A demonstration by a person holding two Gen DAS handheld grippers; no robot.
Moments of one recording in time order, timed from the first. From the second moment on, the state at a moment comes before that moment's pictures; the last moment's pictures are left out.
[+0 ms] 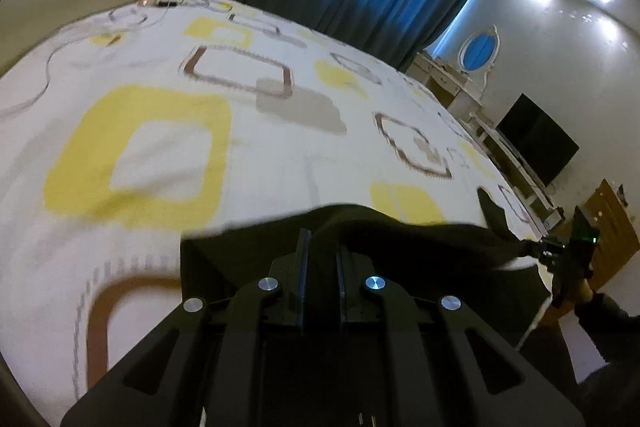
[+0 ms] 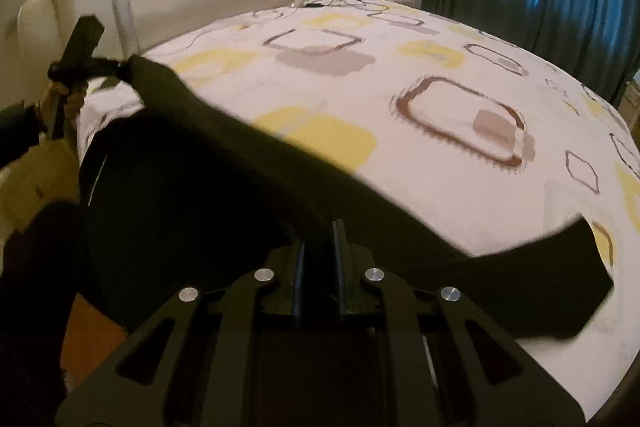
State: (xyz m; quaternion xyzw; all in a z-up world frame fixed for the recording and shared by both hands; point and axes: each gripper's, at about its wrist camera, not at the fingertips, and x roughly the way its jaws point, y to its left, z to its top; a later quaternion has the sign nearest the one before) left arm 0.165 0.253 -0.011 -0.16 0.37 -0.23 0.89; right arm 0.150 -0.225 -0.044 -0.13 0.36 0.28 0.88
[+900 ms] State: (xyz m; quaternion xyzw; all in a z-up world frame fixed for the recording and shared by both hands) left arm 0.071 0.268 -0.067 -0.14 0.43 -0.19 0.87; right arm 0.042 -0.215 -0.106 -0.11 0.38 0.26 0.88
